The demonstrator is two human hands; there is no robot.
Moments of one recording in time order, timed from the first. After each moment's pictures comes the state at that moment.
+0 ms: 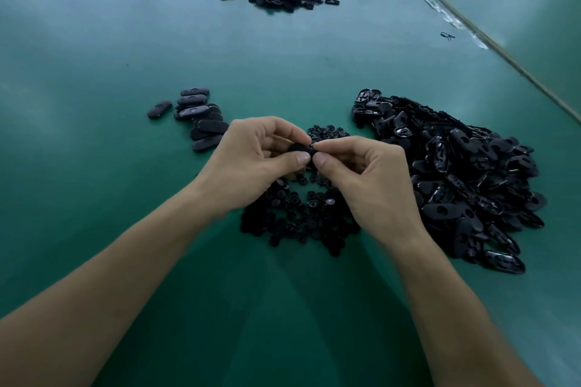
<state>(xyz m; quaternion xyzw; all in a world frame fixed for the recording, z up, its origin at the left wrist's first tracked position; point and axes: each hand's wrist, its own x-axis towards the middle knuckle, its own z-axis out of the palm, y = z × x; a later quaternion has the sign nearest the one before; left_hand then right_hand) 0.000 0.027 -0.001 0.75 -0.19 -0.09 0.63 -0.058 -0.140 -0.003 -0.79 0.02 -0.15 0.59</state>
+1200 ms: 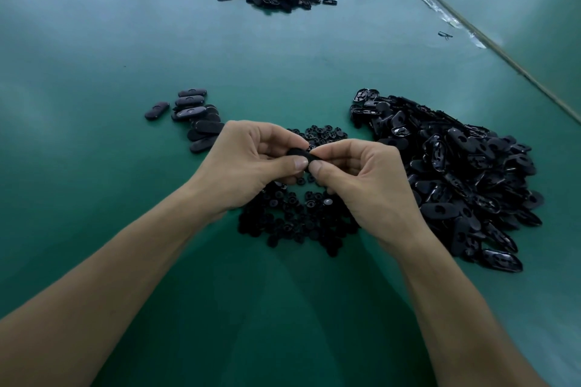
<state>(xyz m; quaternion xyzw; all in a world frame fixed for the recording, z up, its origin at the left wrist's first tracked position) -0.003 0.026 0.004 0.72 -0.16 -0.13 0.66 -0.057 -0.144 -0.005 -0.78 0.02 -0.09 0.62</state>
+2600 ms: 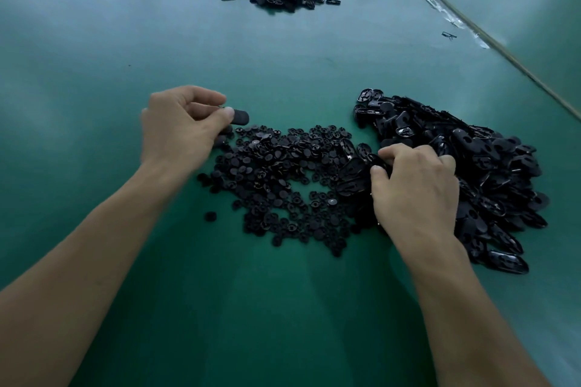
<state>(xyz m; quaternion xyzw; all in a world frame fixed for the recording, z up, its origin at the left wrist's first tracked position) 0.046 0.075 -0.012 0.78 -0.01 0.12 0.61 -0.067 -0.161 0.003 -0.96 0.24 -0.11 0.12</state>
